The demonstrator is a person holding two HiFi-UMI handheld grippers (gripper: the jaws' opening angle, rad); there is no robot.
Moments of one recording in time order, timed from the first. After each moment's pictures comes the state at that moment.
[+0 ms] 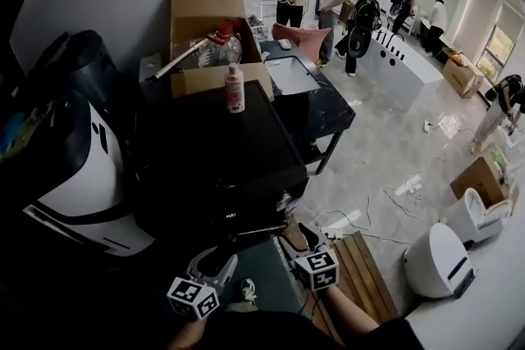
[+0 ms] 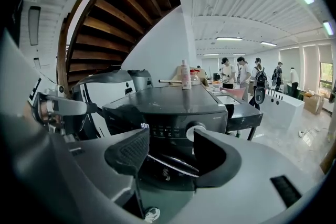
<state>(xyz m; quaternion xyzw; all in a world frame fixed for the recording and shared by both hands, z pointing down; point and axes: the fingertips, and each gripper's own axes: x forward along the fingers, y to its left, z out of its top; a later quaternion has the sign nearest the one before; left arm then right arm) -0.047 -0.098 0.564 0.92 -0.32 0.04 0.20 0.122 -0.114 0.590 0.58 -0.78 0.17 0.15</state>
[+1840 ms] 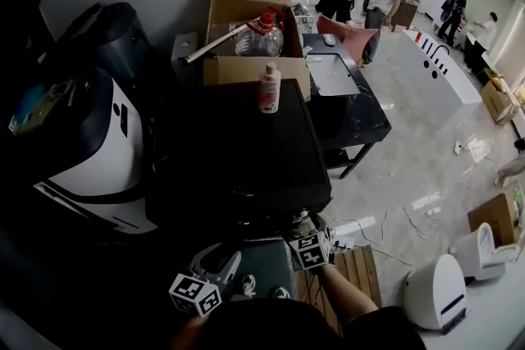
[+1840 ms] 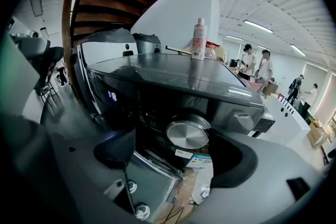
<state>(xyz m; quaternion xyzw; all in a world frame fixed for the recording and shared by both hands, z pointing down) -0.048 -0.148 0.562 0.88 -0.40 0.04 0.23 0.136 -0.225 0.685 0.50 -0.78 0.17 0.33</state>
